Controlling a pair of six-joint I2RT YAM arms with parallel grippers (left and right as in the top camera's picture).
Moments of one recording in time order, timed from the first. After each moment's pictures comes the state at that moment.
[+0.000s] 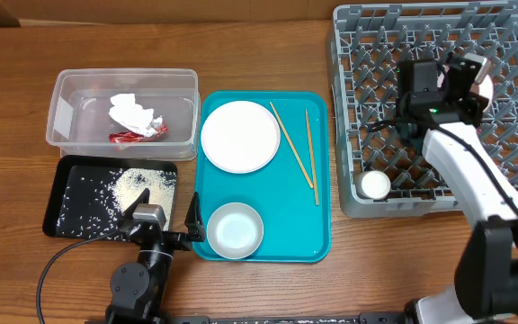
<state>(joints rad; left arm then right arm) -0.20 0.02 0.01 -0.07 -0.06 -0.18 0.09 1.72 1.22 -0.49 1.15 0.30</state>
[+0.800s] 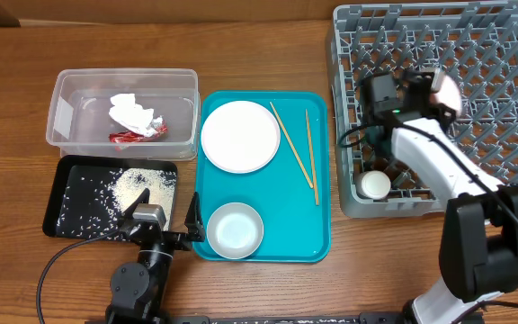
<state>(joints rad) -0.20 0.02 0.01 -0.07 -0.06 -0.18 0.24 1.81 1.23 -0.65 1.16 0.30</state>
